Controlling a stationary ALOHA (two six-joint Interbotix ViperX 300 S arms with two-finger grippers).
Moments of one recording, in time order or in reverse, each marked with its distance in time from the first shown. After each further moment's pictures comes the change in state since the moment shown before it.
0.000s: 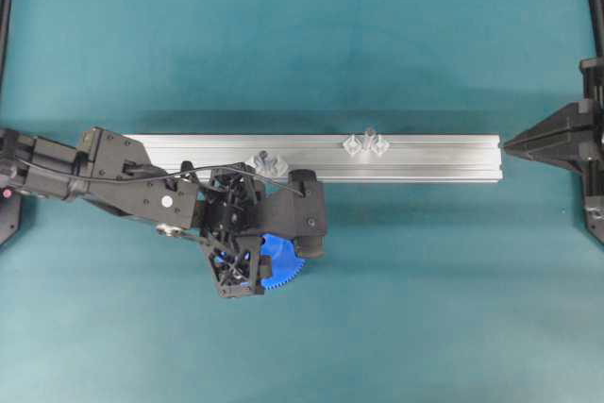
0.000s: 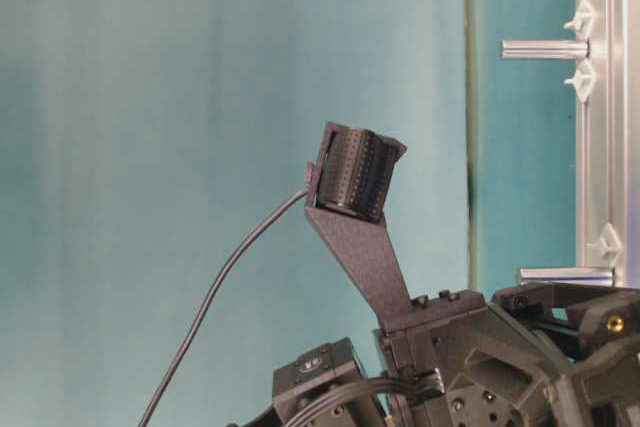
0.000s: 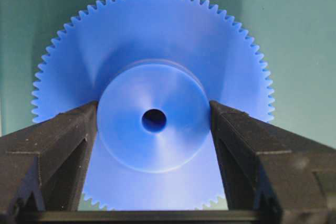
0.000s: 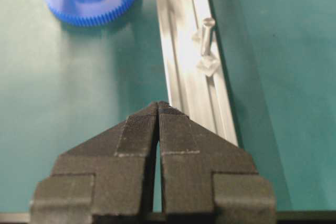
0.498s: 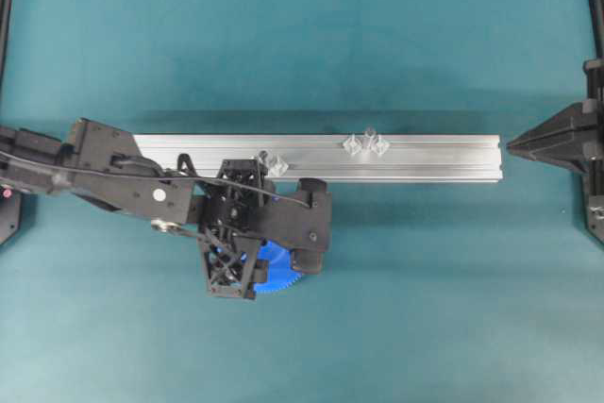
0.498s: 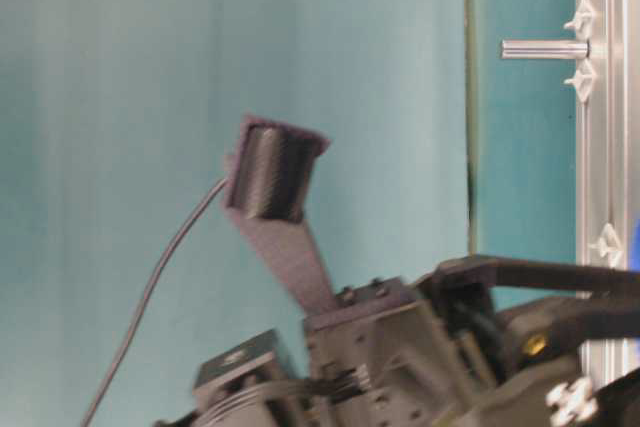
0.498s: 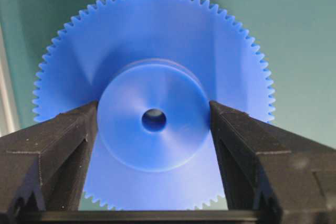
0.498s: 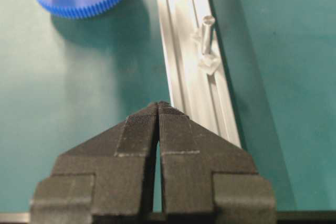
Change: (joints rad) left arm 0.000 -0.071 -0.044 0.002 0.080 0.183; right arm 0.000 -0.023 0.012 0.000 0.000 0.012
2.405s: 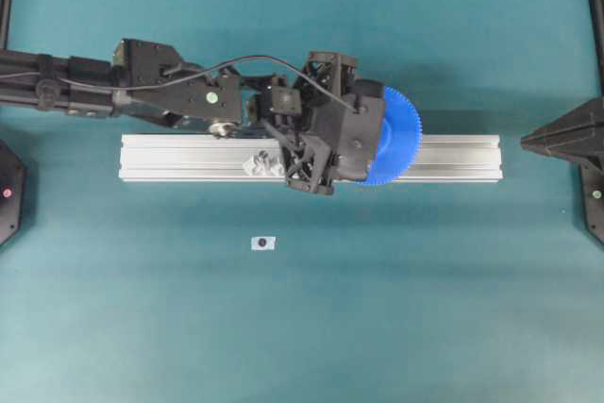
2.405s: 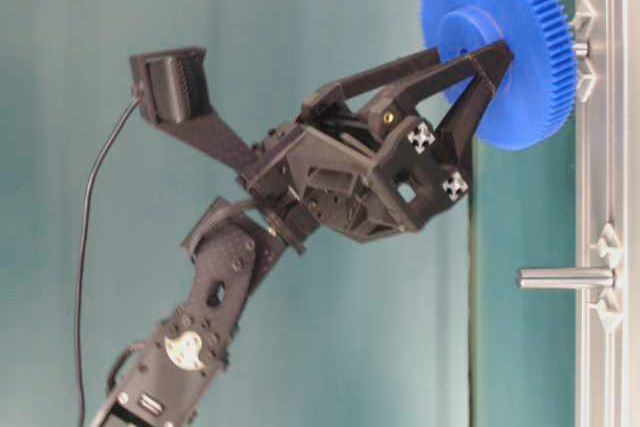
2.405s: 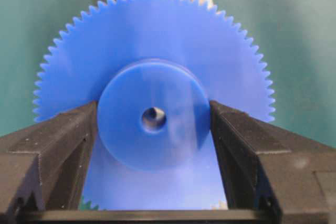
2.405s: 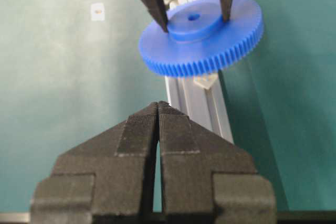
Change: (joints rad) left arm 0.249 0.137 -0.189 0.000 -0.367 0.477; right arm -0.002 -0.097 0.006 -0.009 0.025 0.000
